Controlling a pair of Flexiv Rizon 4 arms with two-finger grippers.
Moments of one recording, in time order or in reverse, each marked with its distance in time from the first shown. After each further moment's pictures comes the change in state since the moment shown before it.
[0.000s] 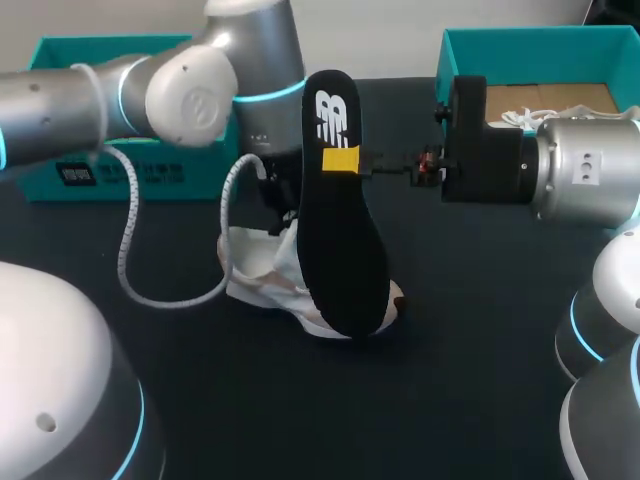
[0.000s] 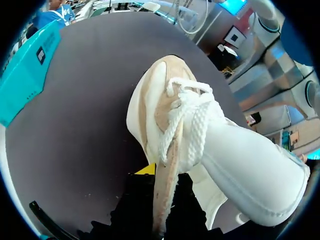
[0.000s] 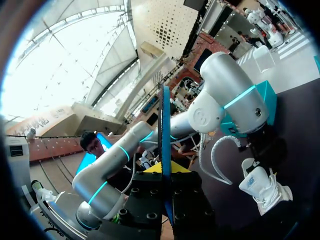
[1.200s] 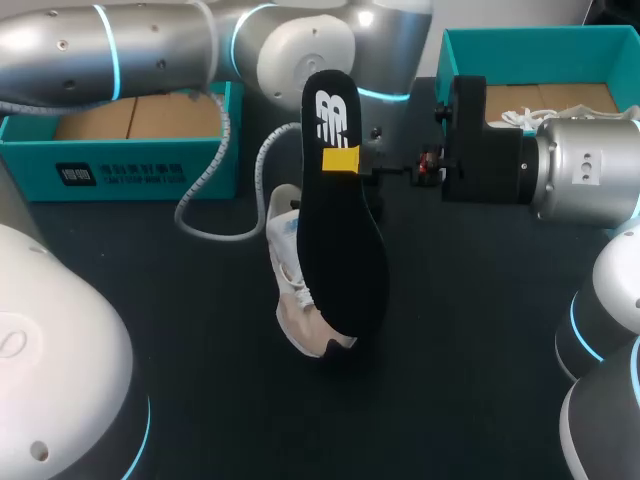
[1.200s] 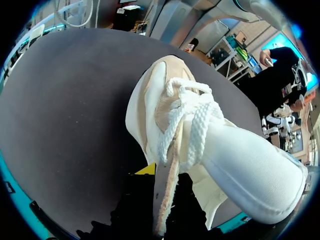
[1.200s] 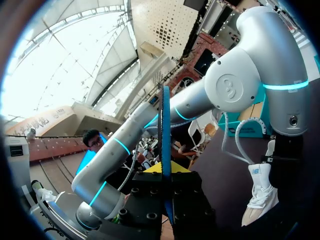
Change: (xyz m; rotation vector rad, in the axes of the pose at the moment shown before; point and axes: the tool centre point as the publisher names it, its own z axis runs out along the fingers) left arm -0.019 -0.024 0.005 -0.306 0.293 0.808; right arm 0.000 0.000 0.000 0.000 0.000 0.000
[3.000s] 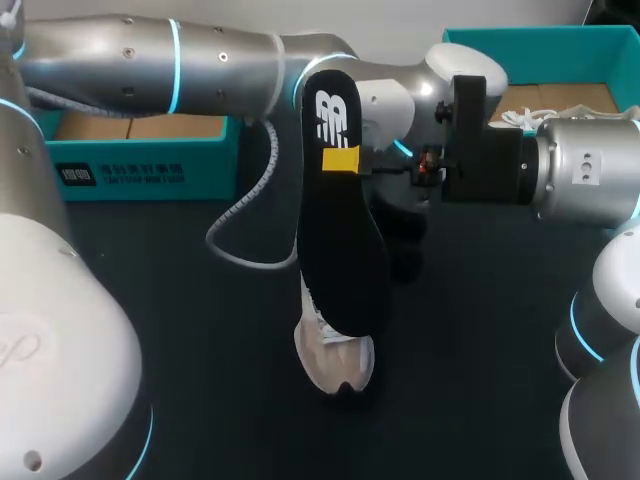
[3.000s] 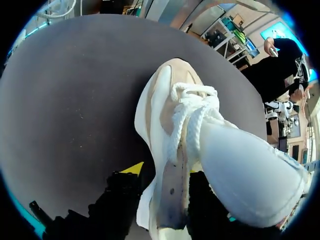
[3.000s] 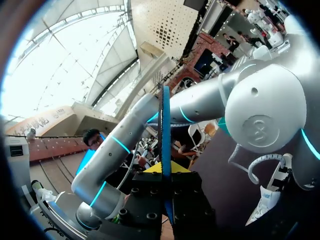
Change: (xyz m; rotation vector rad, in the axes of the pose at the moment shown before) left arm -0.051 -0.029 0.028 -0.119 0.020 0.054; right arm 0.000 0.000 0.000 0.000 0.000 0.000
